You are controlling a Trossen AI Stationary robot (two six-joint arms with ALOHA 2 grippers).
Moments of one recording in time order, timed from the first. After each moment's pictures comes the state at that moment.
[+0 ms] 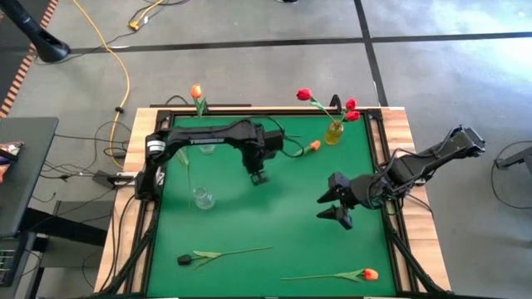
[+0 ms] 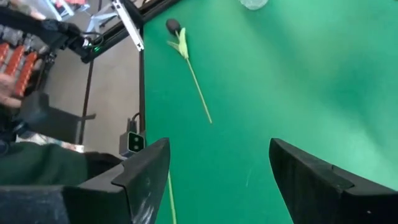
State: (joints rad) left arm 0.20 2.03 1.83 -1.27 0.10 -0.18; right arm 0.42 1.04 0.93 -0.51 0.13 0.76
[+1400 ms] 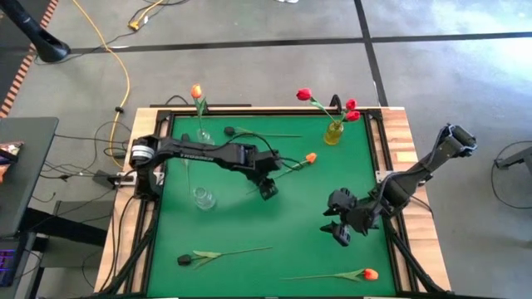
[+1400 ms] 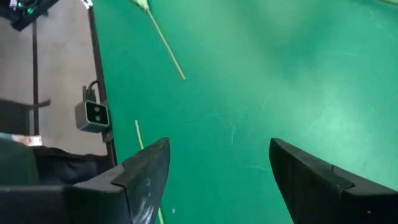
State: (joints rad) left arm 0.07 1.90 1.48 -0.70 -0.03 -0.42; right arm 0.62 1.18 0.93 -0.61 0.30 0.98
